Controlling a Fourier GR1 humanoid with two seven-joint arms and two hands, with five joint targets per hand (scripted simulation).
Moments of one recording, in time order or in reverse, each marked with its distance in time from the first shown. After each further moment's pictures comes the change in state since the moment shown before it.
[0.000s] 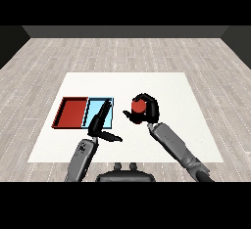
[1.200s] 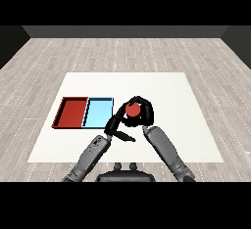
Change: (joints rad) left arm -0.160 0.001 -0.211 0.287 0.184 0.142 -0.032; right arm 0.083 0.208 -0.118 -0.025 0.261 0.192 0.043
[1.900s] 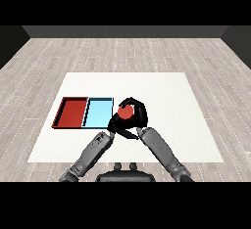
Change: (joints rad) left arm -0.087 -0.001 -0.030 0.049 0.064 0.031 -0.005; right arm -0.028 0.047 0.062 0.007 0.031 -0.034 0.006
